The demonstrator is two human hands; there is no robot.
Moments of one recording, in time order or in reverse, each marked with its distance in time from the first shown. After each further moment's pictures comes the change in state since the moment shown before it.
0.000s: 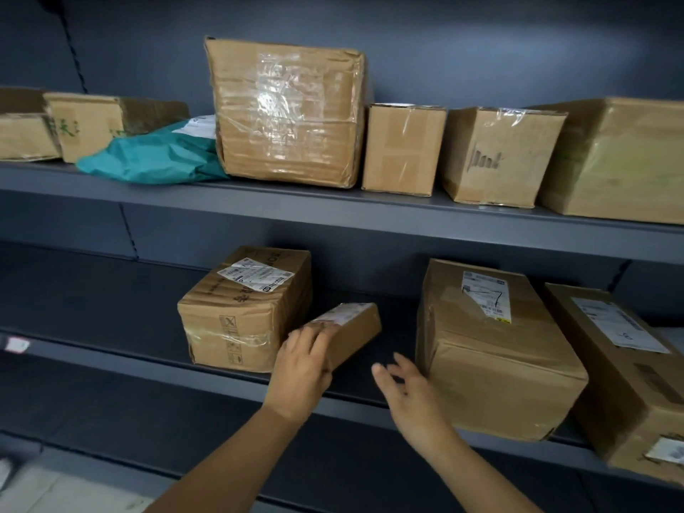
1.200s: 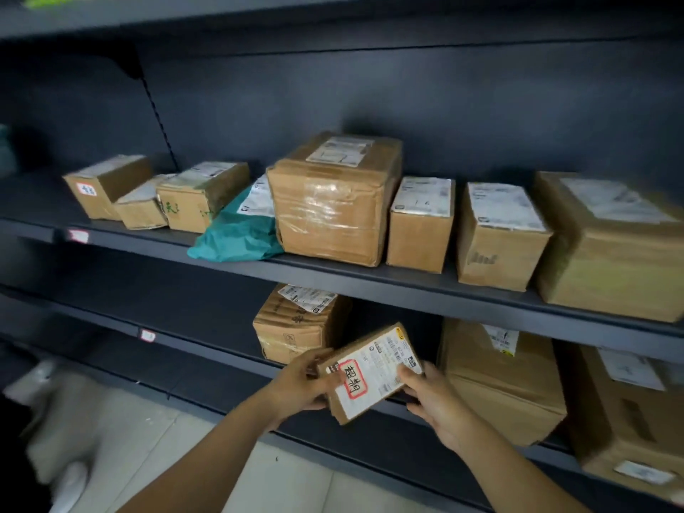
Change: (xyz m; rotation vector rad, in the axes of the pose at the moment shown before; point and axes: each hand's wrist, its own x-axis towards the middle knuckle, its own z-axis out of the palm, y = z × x) left_hand 0.017 0.041 -0.189 -1.022 -0.583 -0.946; right_hand -0.019 -0.094 -0.063 0.490 -0.317 0.383
